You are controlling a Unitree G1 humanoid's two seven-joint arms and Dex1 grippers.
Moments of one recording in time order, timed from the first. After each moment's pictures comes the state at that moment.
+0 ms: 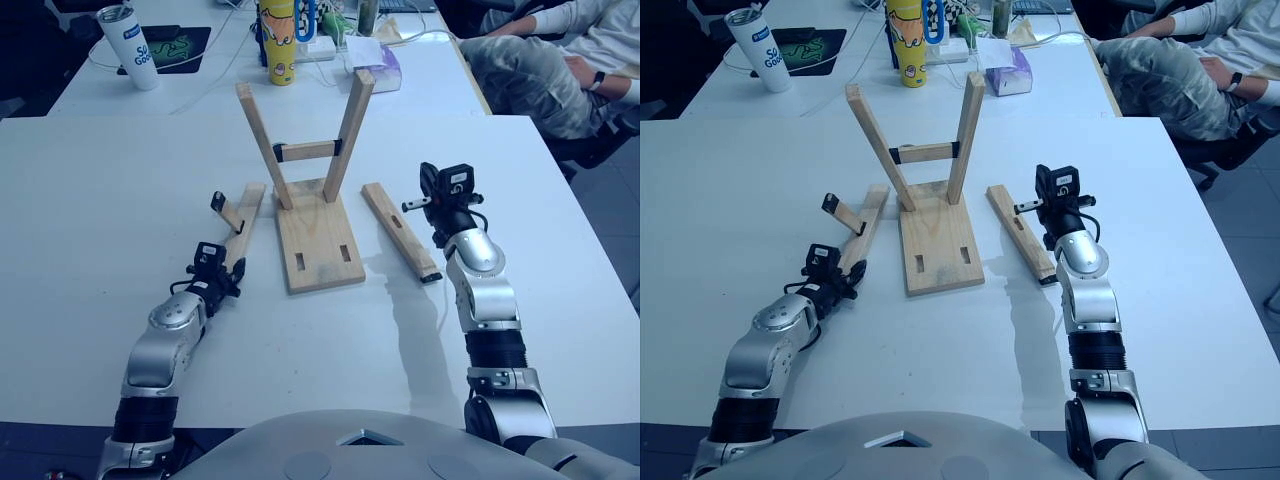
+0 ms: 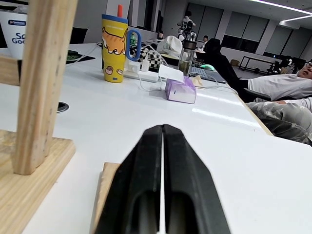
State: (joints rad) left arm 0.12 0.29 -0.01 -0.21 -0.14 0.58 -0.21; right arm -0.23 -0.21 -0.05 0.08 0.05 0.11 0.20
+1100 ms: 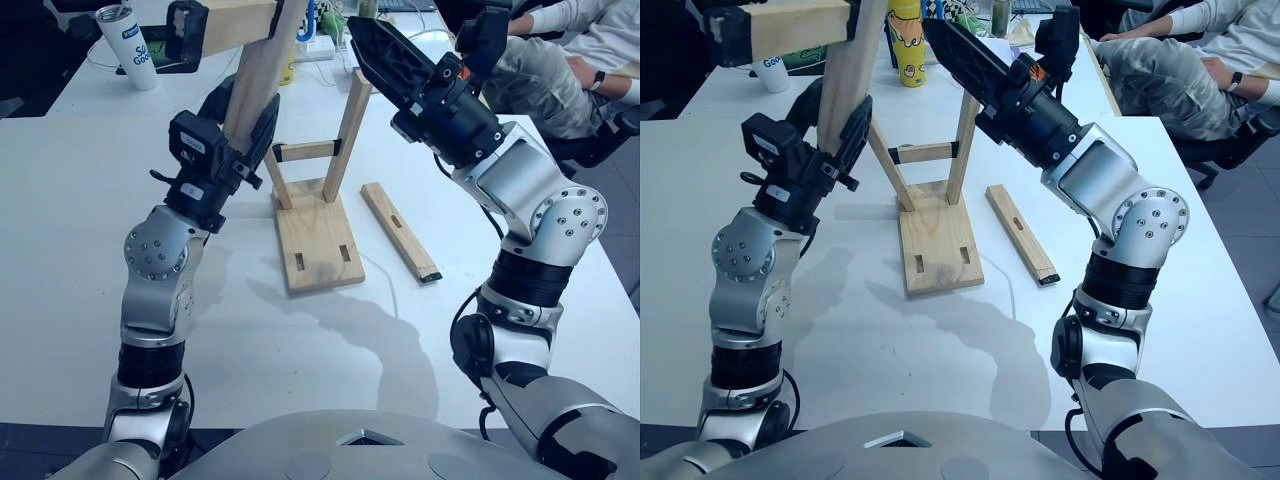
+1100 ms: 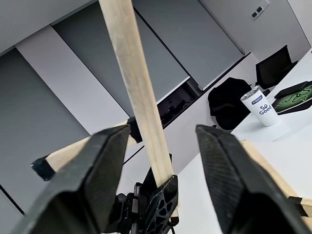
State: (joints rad) left arm -0.22 0.29 -0.02 -0.41 -0.16 0.05 -0.36; right arm -0.66 -0.19 -0.29 -0.17 1.54 0.99 0.01
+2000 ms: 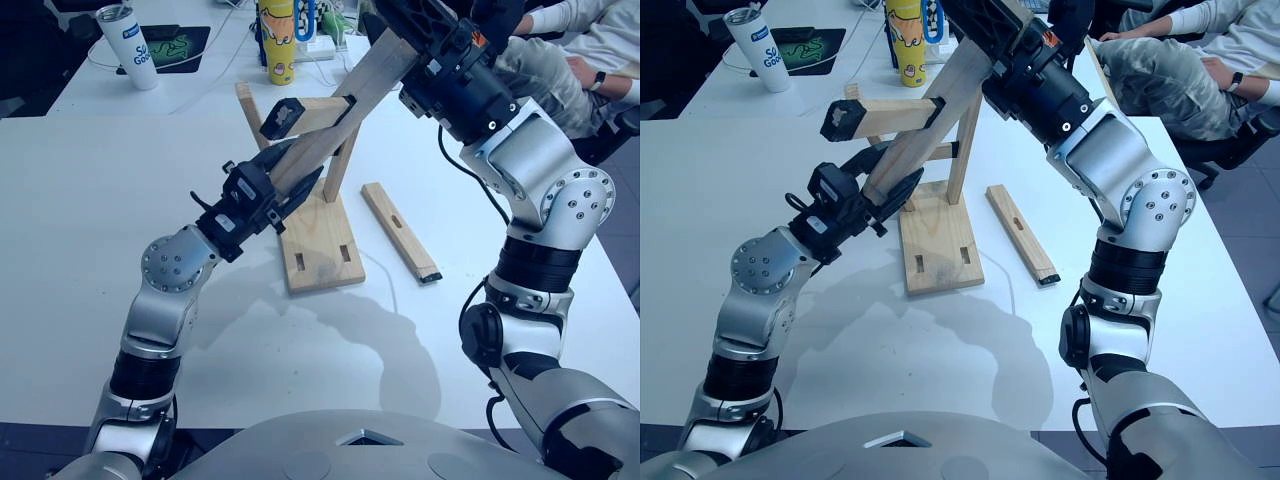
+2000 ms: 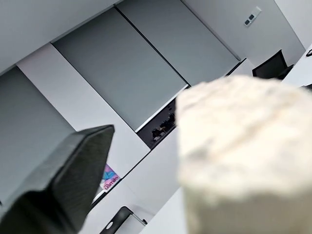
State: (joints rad) left arm -0.16 0.37 -0.14 -0.41 -0.14 0.07 -0.53; right arm -0.72 -0.25 -0.25 -0.11 1.62 0.89 -0.06
